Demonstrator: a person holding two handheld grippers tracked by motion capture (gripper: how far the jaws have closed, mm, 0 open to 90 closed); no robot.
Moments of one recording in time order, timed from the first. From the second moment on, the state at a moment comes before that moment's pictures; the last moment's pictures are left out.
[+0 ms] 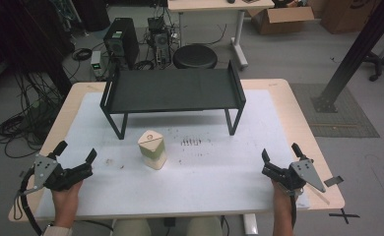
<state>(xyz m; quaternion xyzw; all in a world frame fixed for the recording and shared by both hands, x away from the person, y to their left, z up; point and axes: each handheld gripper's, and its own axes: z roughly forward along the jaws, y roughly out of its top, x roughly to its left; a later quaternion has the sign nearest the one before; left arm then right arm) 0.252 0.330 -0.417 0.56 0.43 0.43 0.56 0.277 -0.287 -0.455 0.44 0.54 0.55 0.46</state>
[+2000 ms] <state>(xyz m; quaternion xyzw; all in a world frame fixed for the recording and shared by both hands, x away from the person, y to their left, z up) 0.271 0.173 -0.430 0.66 0.42 0.34 0.53 0.278 -0.287 -0.455 0.44 0.54 0.55 0.46</state>
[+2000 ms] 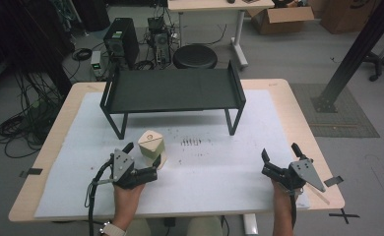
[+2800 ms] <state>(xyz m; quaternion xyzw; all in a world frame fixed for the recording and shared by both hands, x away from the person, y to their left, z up) 0.294 0.160 -0.440 0.68 0.45 0.31 0.49 0.277 -0.287 -0.455 0.44 0.54 0.55 0.46</state>
